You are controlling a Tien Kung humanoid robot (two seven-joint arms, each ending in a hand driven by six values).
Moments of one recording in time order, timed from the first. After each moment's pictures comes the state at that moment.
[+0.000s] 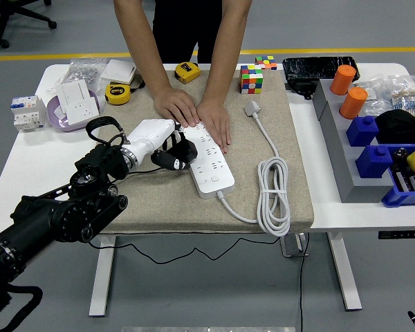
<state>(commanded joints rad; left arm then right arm) -0.74 0.07 -0.69 -0.70 1.93 0.21 -0.03 0.10 -0.15 1.42 0.18 -1.23 -0.09 0.02</state>
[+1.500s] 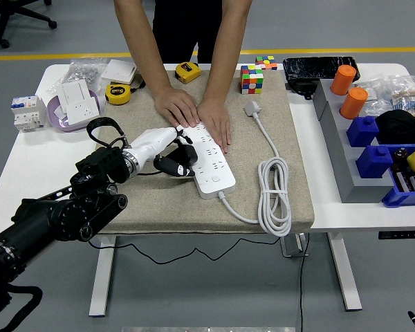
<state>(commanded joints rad) -0.74 0.07 -0.69 -0.70 1.78 0.08 -0.04 0.09 -0.15 1.43 0.18 -1.23 -0.09 0.03</state>
